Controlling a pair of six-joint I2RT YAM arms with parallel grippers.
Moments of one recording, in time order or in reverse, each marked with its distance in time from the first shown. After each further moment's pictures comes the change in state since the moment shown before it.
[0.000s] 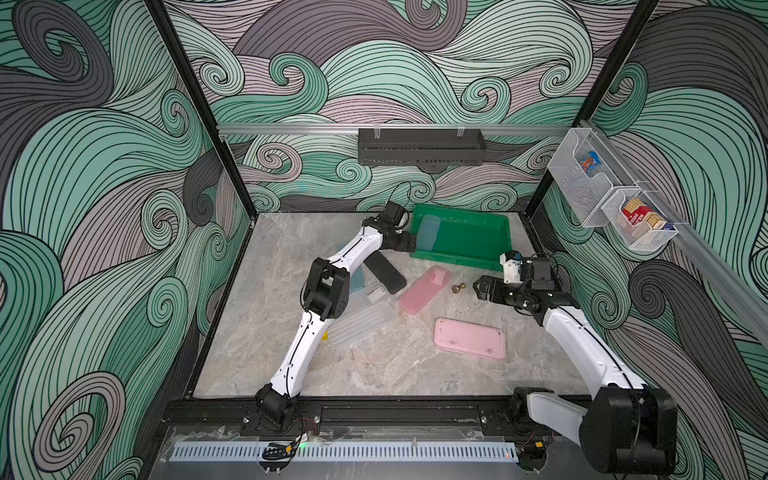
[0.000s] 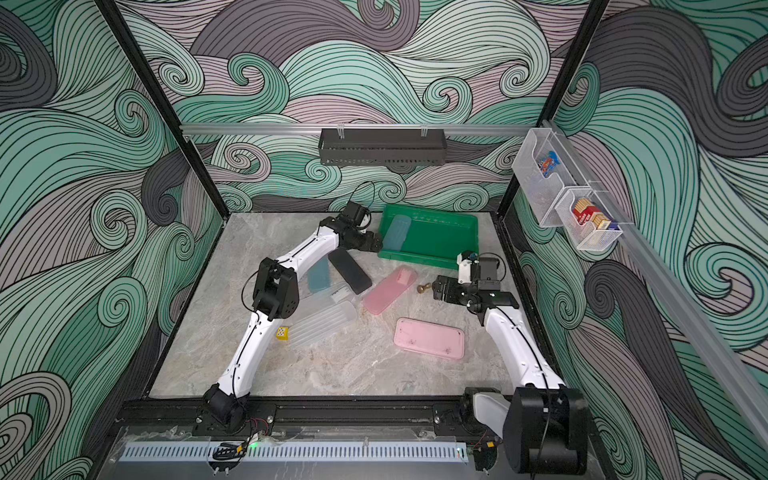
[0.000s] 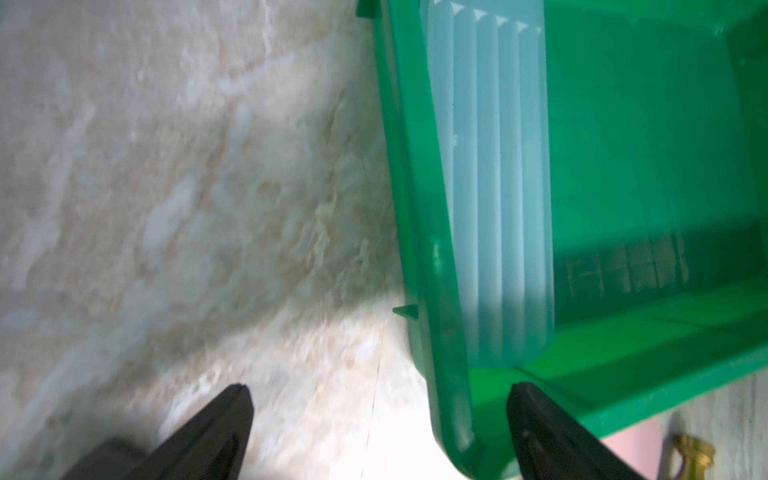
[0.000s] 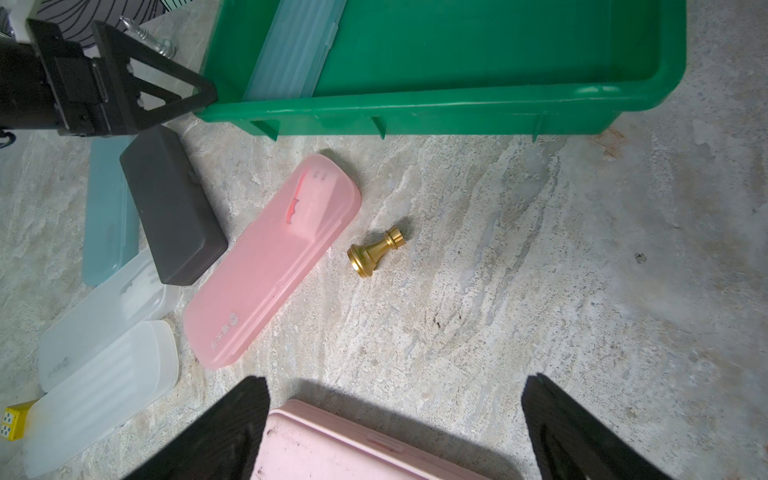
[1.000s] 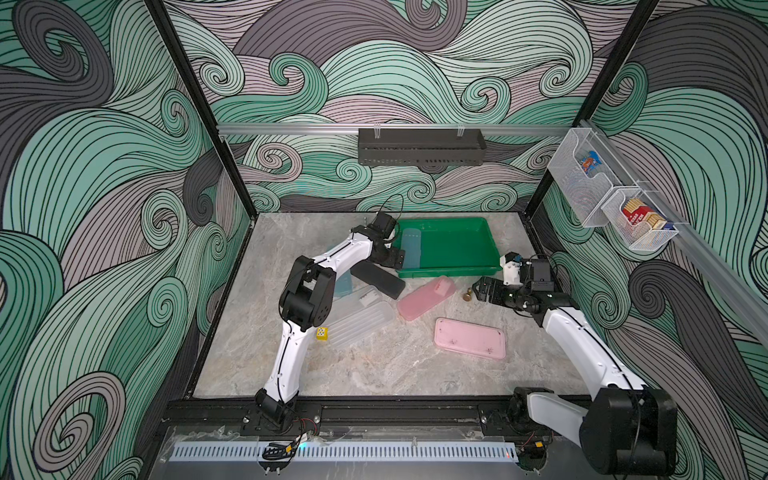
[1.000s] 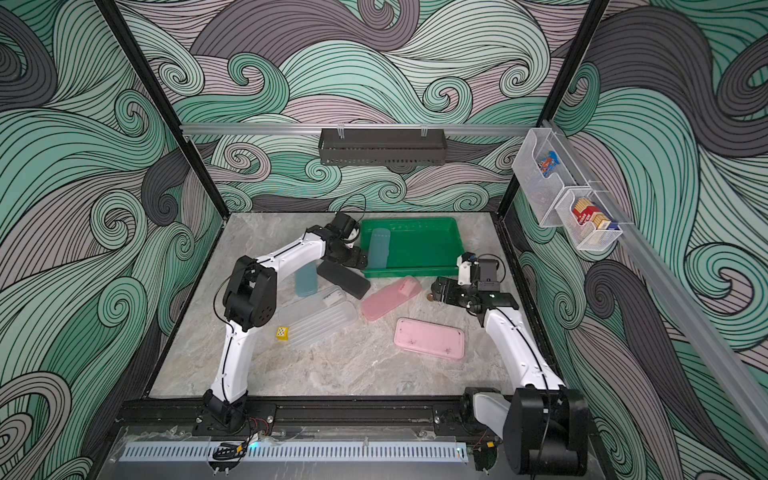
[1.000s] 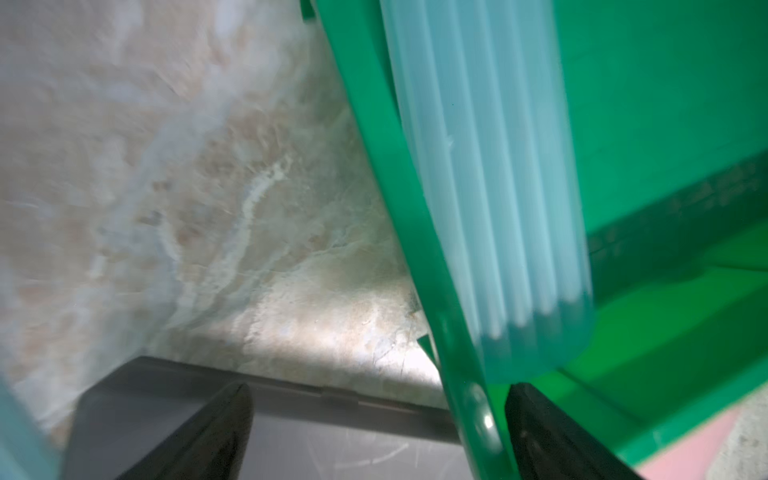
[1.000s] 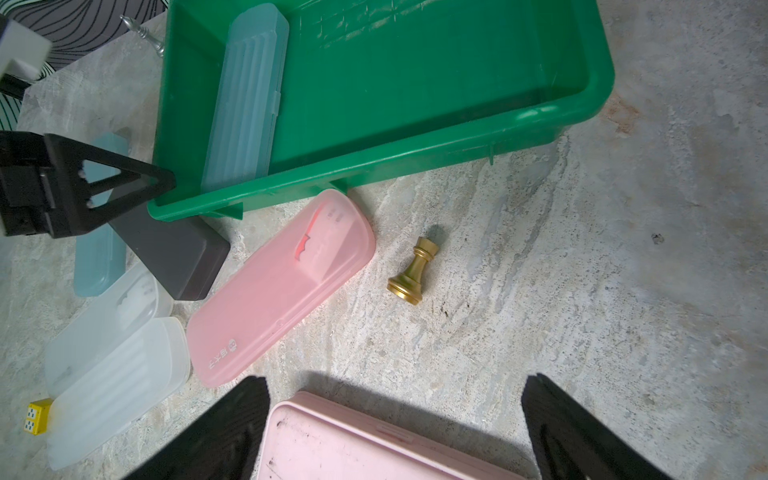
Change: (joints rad) left arm 0.000 -0.337 -0.489 0.075 -0.056 0.079; right arm 0.005 -0.005 -0.005 -0.023 -0.017 0.033
